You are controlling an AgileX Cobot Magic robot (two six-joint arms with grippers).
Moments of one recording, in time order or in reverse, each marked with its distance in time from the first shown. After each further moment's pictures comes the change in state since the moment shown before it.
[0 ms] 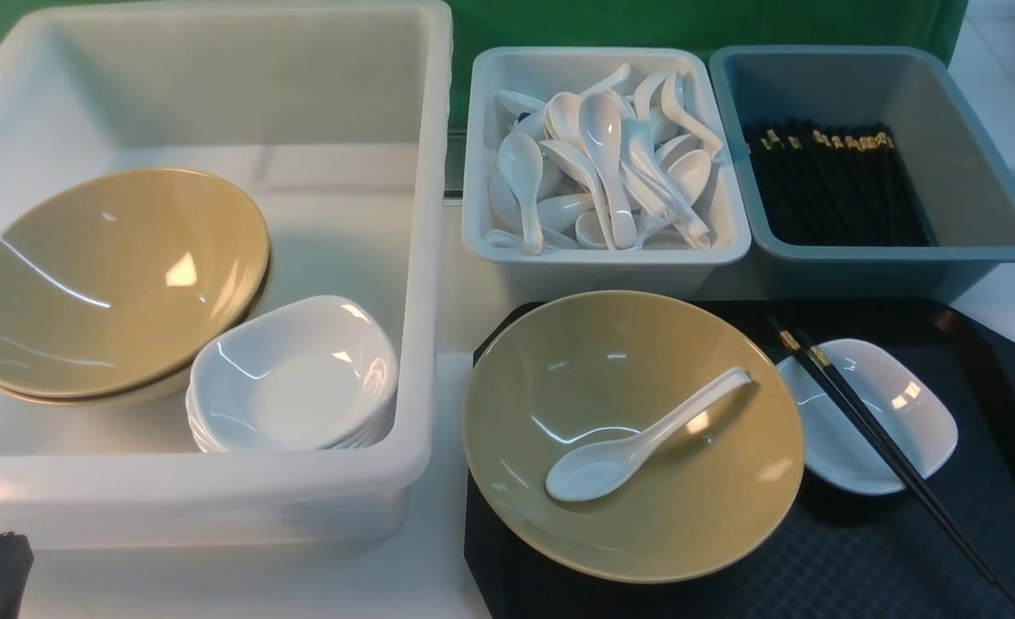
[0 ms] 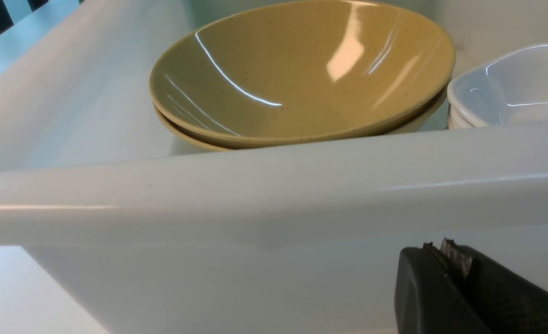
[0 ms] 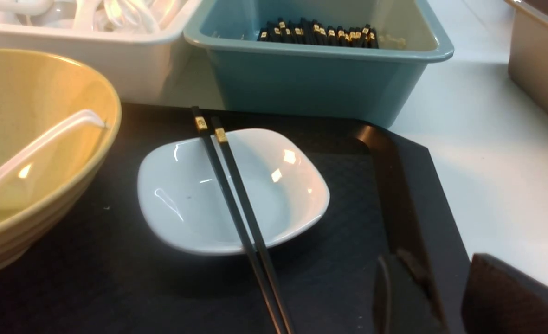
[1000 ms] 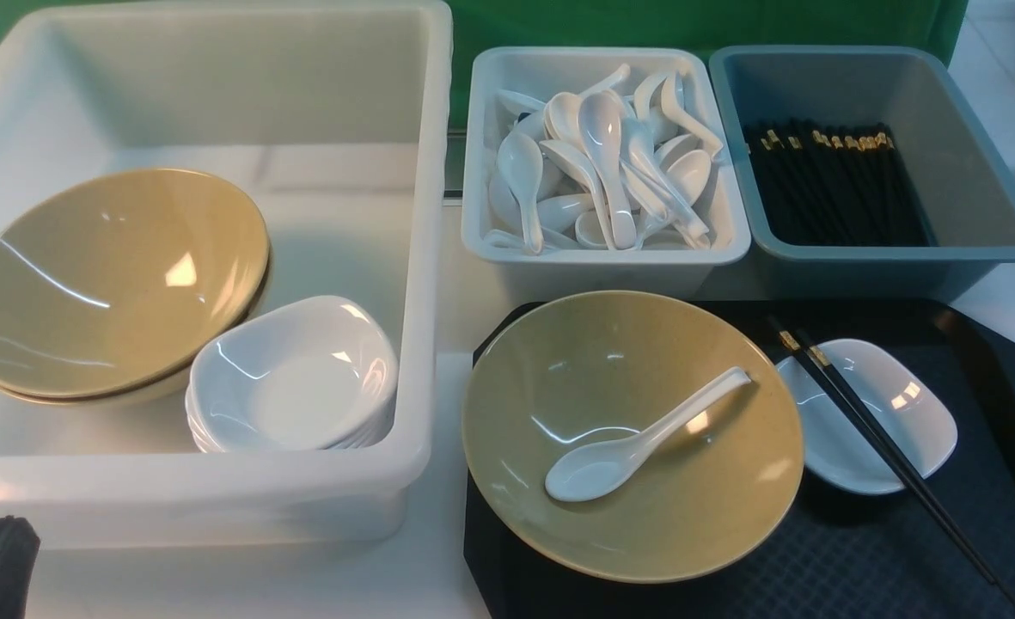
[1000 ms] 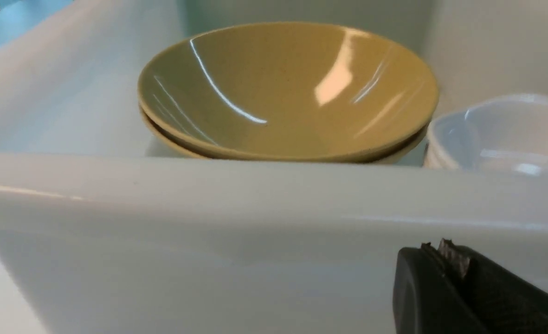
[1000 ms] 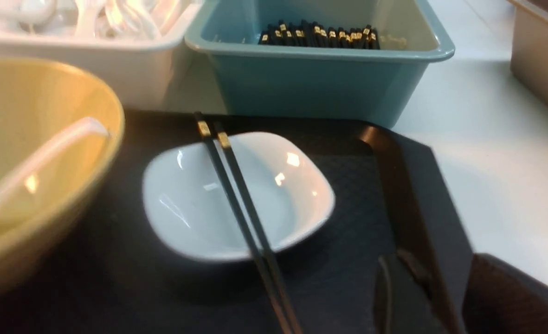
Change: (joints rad) right arm 0.000 0.000 0.000 0.039 -0.013 0.096; left arm -0.002 0.000 0.000 -0.180 -0.070 -0.113
